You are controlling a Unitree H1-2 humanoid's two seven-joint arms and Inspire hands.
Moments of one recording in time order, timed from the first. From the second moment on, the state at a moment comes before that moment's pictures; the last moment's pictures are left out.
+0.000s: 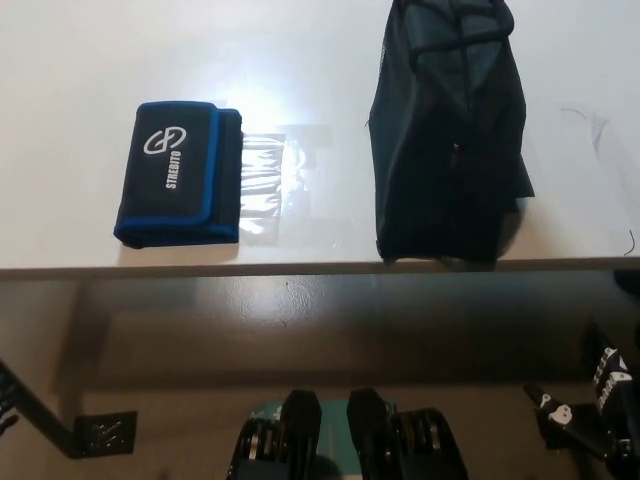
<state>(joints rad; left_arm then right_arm) 0.16 0.39 0.23 0.15 -0.09 -0.29 -0.12 0.02 -0.15 -0.10 0.21 0.04 -0.32 0.04</state>
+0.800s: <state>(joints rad) -0.01 0.40 0.15 -0.46 -0.11 -0.21 -0.17 0.04 -0.18 -0.15 -0.25 0.06 -0.32 0.03</state>
